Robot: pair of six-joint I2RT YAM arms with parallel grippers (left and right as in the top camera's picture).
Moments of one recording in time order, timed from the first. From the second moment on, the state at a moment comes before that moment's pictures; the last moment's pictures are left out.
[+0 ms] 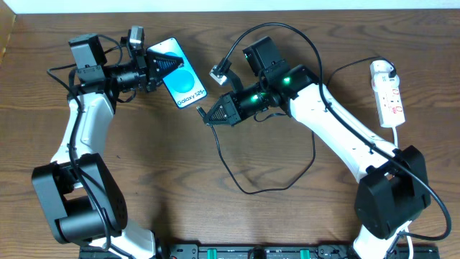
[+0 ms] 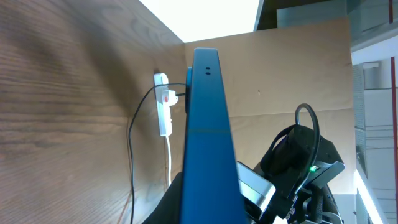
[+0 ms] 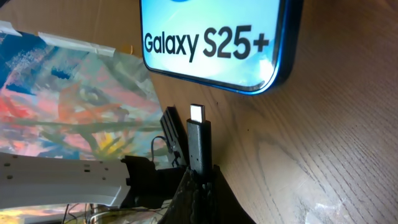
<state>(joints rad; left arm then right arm) 0.22 1.77 1.25 -0.16 1.40 -0.72 0.58 1.89 1.59 -0.69 -0.98 0.25</state>
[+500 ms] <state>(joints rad) 0.22 1.77 1.25 -0.16 1.40 -0.72 0.58 1.89 1.59 -0.66 -0.98 0.24</state>
